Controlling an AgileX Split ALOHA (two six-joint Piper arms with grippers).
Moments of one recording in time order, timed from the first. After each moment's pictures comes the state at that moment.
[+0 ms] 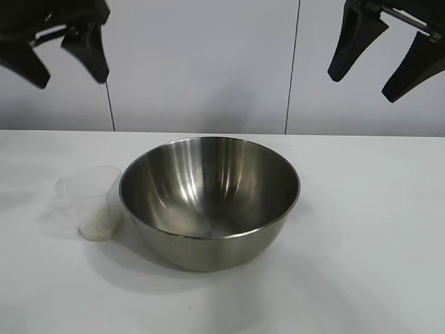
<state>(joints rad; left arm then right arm) -0.30 1.63 -1.17 -0.11 0.62 -0.03 0.11 1.68 -1.46 0.35 1.15 -0.12</state>
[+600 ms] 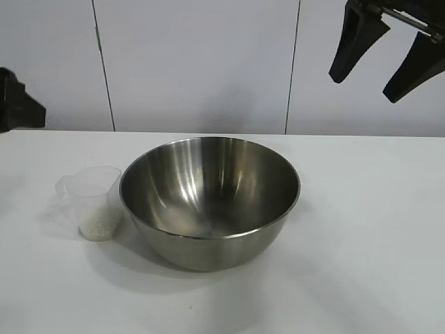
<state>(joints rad) -0.30 1.28 -0.44 -0.13 -0.21 -0.05 0.11 1.68 -1.46 0.34 1.15 -0.14</state>
